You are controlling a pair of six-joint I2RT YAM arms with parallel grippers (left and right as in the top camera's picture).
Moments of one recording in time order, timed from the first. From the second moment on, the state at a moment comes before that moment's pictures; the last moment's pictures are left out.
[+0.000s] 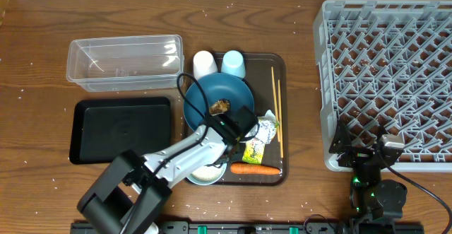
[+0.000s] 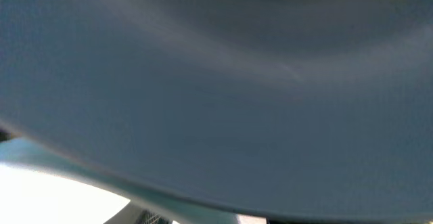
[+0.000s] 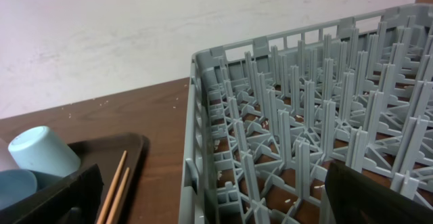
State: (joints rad) left arm -0.78 1.69 0.91 -0.75 -0.08 -0.98; right arm -0.04 0.01 0.01 -0.07 0.00 0.24
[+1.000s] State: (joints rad) left arm -0.81 1.69 0.93 -0.83 -0.07 -1.00; right arm -0.04 0.01 0.01 -0.07 0.00 0.24
